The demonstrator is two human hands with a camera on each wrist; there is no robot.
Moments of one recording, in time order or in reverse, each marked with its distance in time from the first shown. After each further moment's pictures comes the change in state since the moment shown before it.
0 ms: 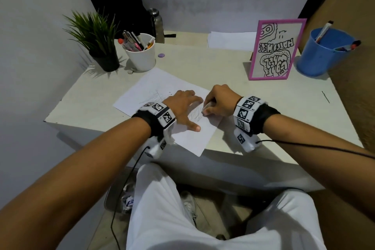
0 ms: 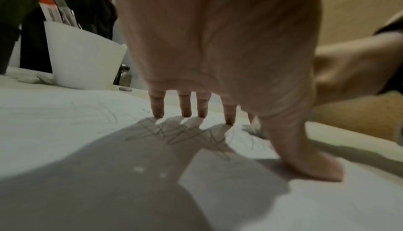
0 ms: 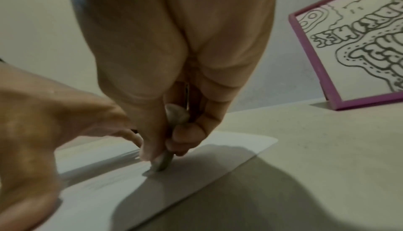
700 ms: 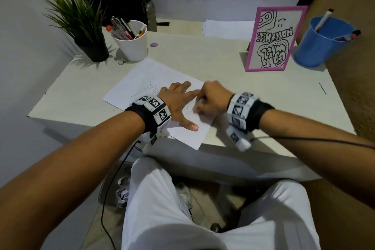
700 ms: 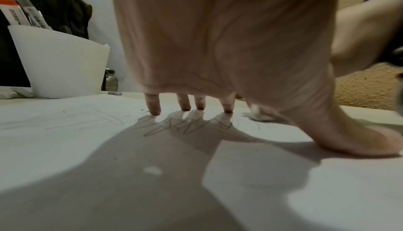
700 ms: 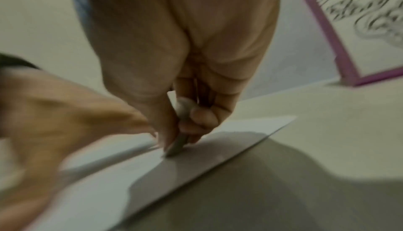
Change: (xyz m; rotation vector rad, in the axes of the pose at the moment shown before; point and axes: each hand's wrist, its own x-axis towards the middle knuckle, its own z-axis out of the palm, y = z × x) left_hand 0.010 -0.007 0.014 0.174 -0.040 0.014; right_hand -0.008 -0.023 0.005 -0.089 -0.055 0.030
